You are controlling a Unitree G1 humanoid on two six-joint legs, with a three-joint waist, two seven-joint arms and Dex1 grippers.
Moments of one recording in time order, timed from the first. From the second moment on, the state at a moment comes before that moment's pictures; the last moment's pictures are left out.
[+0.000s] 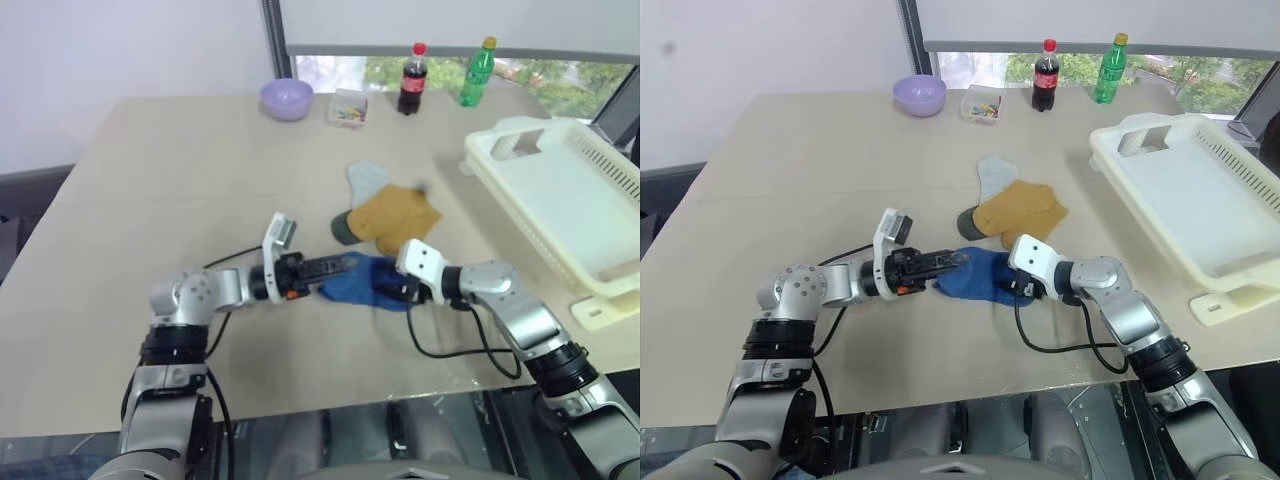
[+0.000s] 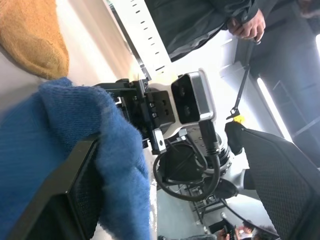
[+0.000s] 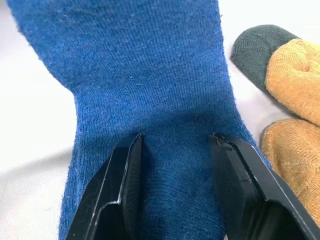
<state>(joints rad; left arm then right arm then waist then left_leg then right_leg) -0.50 0.42 0.13 0.17 -0.93 1.29 -0.99 -0.42 -0.47 0.36 -0.03 0.04 0.32 0.89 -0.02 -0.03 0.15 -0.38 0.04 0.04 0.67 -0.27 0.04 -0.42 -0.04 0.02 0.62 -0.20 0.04</state>
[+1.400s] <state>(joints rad) -0.49 0.46 0.02 0.17 -0.81 1.23 -1.10 -0.39 -0.48 0.35 -0.07 0.04 0.34 0.87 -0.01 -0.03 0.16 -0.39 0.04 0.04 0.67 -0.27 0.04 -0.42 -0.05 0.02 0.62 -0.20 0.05</state>
